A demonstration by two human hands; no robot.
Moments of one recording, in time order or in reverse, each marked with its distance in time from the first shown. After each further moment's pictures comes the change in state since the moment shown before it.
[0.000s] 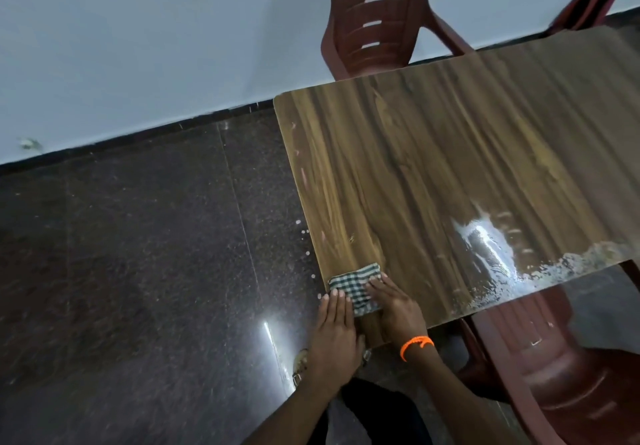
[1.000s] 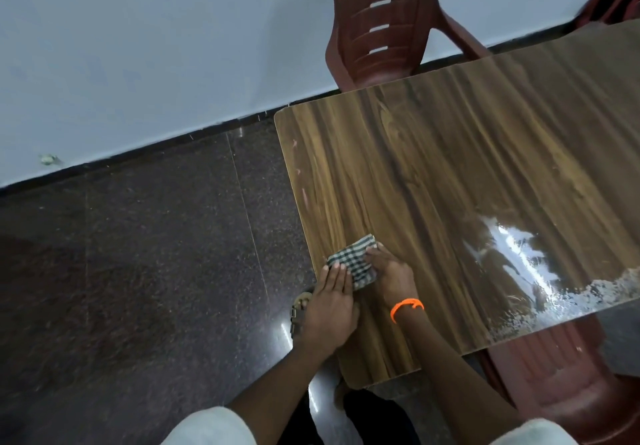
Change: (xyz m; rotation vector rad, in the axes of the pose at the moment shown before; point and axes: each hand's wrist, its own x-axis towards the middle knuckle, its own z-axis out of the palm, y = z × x) left_hand 0.104 -0.040 -0.050 0.129 0.035 0.024; right_hand 0.127 0.007 -0.019 0.218 0.141 -0.008
